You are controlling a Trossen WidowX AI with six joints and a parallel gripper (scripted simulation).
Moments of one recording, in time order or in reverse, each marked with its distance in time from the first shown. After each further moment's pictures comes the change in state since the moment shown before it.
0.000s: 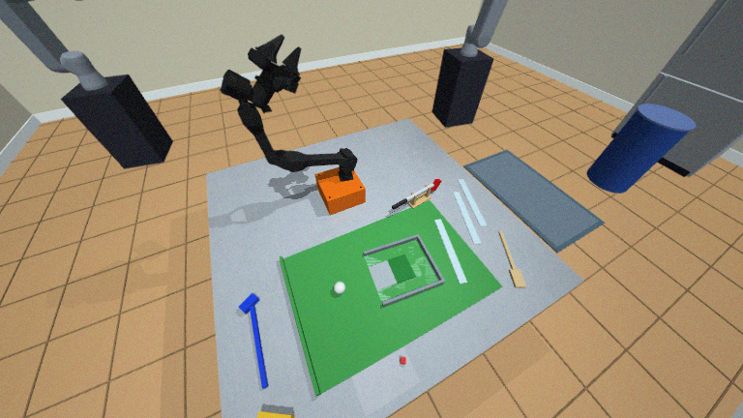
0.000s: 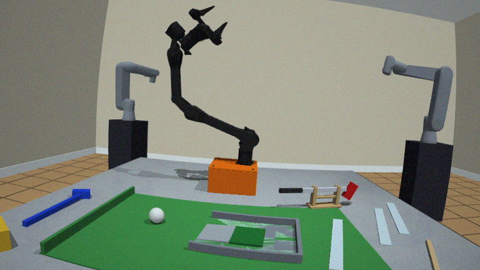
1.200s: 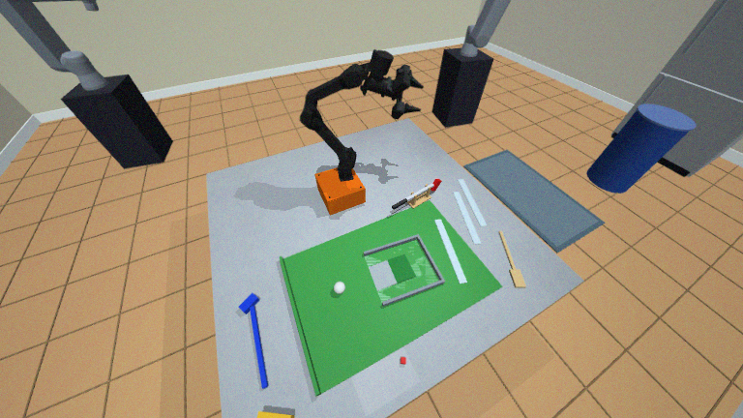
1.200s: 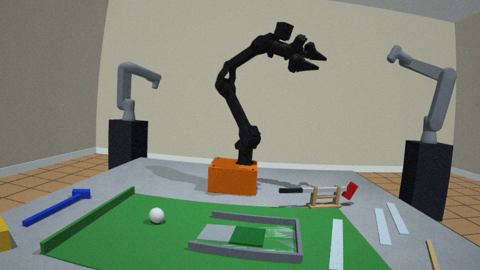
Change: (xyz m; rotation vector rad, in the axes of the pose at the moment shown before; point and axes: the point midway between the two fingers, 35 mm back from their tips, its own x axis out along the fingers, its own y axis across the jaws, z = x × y) arm 0.146 -0.244 0.326 -1.478 -0.316 -1.288
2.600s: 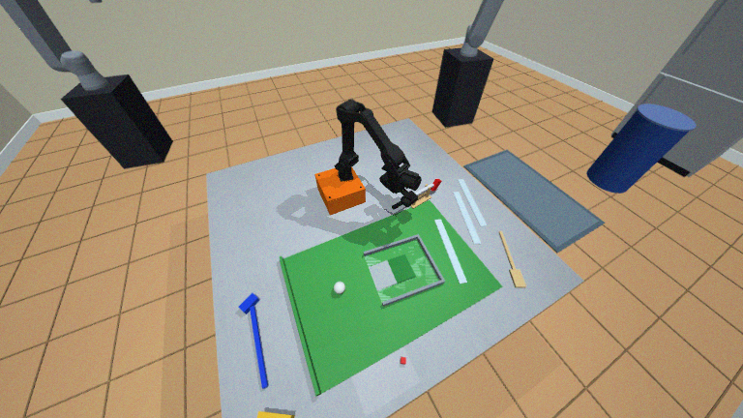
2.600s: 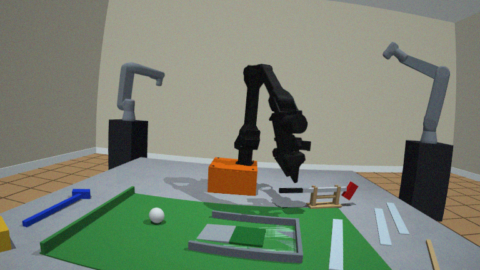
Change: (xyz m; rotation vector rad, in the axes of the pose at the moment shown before) arm 0.093 -0.319 -0.232 -0.979 1.042 0.076
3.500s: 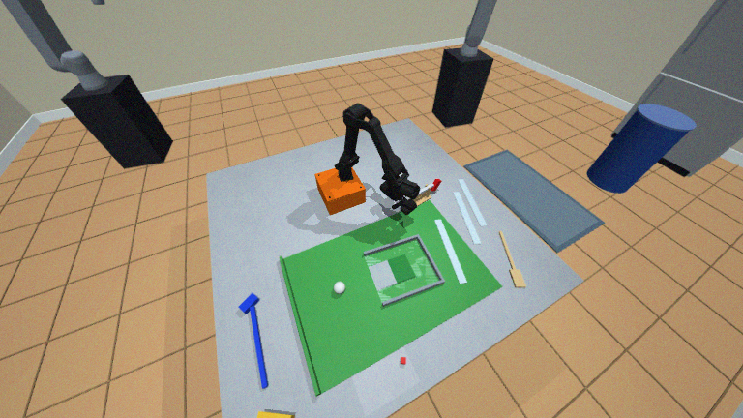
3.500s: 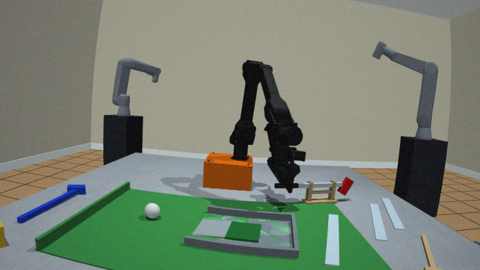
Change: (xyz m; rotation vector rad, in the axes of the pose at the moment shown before) arm 0.049 0.000 -0.012 -0.006 0.000 0.003
